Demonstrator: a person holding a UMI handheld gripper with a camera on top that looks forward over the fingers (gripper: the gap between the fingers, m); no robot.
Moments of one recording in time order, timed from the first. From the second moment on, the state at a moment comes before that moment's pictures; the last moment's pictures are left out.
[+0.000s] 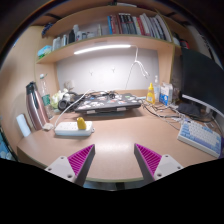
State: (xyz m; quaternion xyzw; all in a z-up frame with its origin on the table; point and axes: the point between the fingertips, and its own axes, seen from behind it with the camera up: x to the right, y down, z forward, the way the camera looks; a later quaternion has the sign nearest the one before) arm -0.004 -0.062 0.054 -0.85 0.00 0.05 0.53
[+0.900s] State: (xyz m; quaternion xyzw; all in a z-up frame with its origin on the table) arm -0.144 0.095 0.024 -0.84 -0.05 0.04 0.53
